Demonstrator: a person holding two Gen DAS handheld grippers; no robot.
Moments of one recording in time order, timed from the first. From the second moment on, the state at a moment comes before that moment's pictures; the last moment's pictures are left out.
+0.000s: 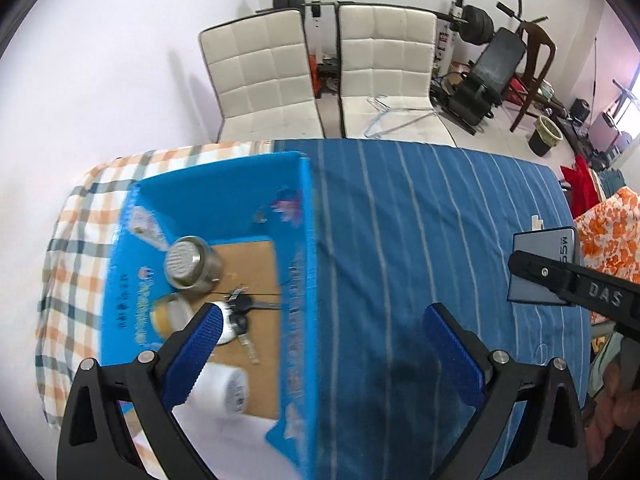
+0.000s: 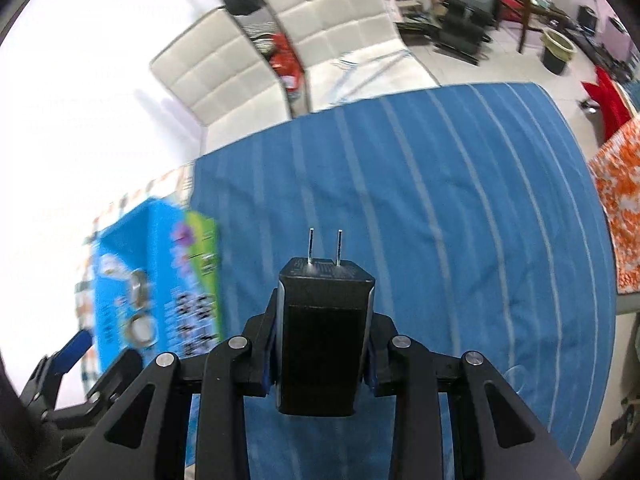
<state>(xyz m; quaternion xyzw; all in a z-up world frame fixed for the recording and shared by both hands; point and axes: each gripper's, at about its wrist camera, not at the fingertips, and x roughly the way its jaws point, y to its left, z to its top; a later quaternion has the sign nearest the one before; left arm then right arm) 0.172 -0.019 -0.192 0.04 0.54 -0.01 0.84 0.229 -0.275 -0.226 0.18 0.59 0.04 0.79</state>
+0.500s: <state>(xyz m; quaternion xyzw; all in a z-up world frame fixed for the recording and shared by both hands) 0.162 0.098 -0.186 0.02 0.53 0.06 0.85 0.217 -0.121 -0.178 0.14 0.58 0.14 0.79</state>
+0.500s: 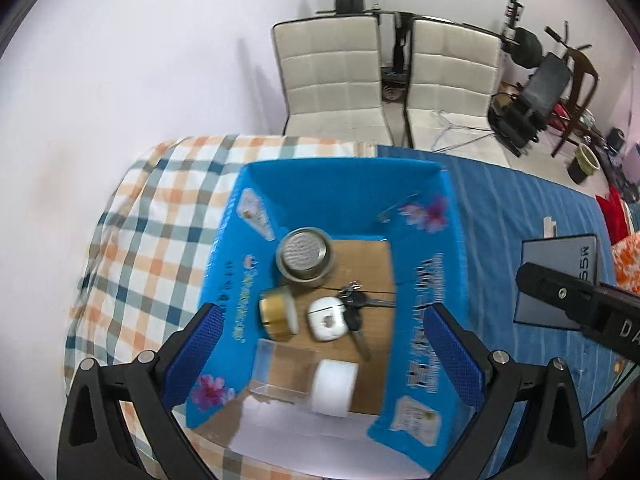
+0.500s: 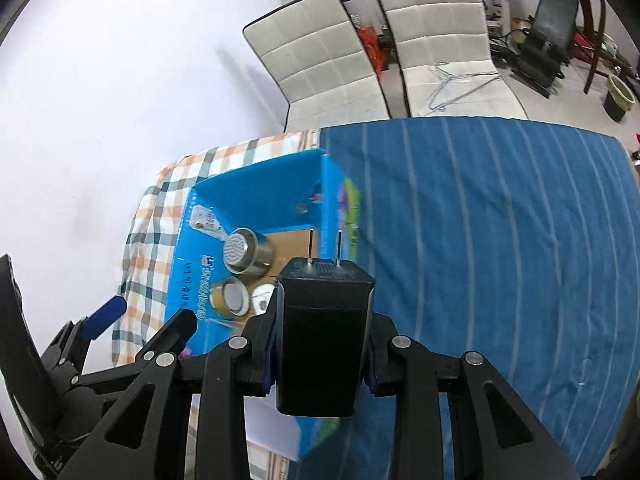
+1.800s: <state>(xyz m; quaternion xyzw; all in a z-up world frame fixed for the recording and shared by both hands) 0.243 0.170 -0.300 -0.01 0.60 0.01 0.80 0.344 0.037 -0.364 0.01 0.68 0.09 0.72</state>
